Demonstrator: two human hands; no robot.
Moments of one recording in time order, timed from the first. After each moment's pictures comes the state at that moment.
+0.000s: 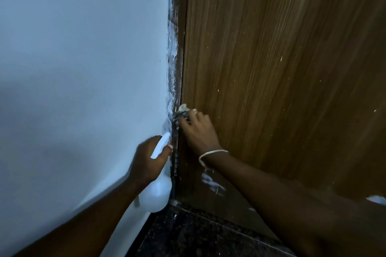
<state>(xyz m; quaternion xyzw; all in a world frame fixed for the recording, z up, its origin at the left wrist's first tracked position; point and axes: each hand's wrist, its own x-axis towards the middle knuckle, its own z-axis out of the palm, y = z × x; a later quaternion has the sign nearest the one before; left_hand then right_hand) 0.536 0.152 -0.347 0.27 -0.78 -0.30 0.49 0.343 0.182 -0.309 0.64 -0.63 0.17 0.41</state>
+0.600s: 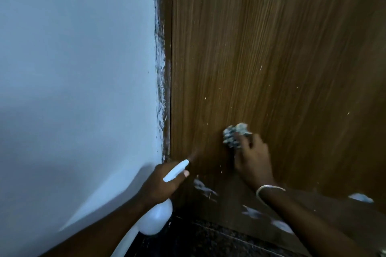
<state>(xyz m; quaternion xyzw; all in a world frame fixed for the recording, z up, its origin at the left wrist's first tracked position) 0.508 0.192 -0.368 0.22 -0.81 -0.42 0.35 0.261 0.341 -0.314 0.53 -0.73 0.28 0.33</state>
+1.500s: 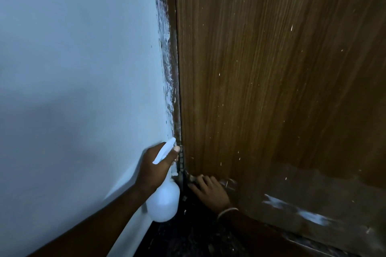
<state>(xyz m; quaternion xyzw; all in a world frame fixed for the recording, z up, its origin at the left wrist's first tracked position) 0.520 0.140 -0.398 0.27 -0.72 -0.46 0.44 0.319 0.231 -0.535 0.72 -0.65 -0.03 0.24</state>
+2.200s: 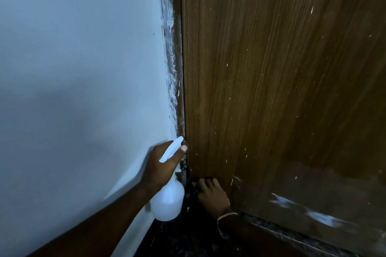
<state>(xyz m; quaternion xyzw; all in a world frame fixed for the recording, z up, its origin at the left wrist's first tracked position) 0.508 0.134 -0.413 0.29 -0.73 -0.45 0.44 0.334 0.222 -0.562 0.72 -0.67 -0.04 0.16</state>
